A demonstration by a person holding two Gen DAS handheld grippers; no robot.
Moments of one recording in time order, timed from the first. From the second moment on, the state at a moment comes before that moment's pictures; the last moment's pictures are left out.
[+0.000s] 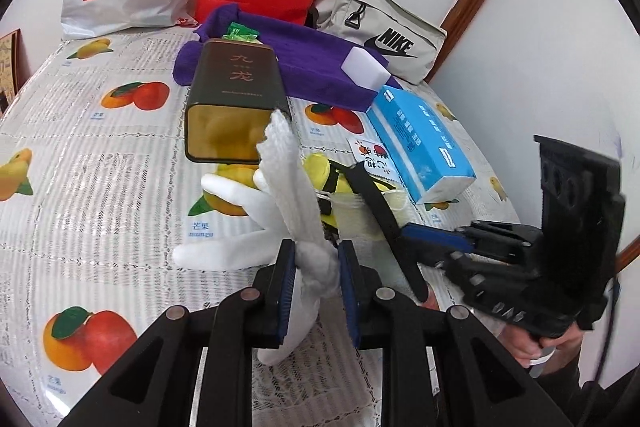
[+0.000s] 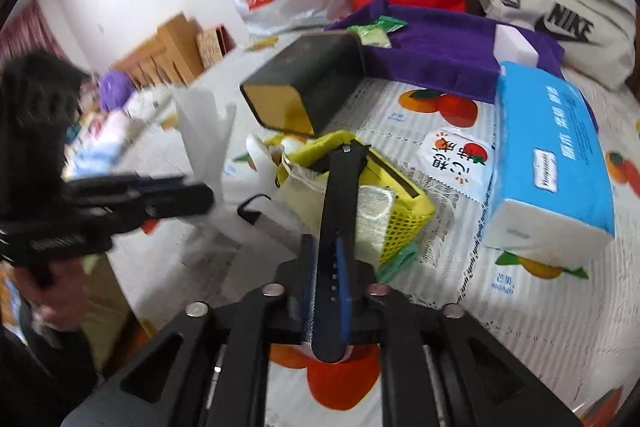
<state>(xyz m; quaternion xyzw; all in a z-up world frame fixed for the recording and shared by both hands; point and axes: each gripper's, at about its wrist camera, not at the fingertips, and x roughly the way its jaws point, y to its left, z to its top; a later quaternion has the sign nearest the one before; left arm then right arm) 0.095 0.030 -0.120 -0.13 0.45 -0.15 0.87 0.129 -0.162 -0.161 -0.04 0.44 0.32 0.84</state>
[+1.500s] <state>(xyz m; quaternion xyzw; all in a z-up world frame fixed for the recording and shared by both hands) 0.109 0.050 -0.126 -0.13 0.47 -0.09 0.87 0.107 -0.267 -0.160 -0.02 0.45 0.22 0.87</state>
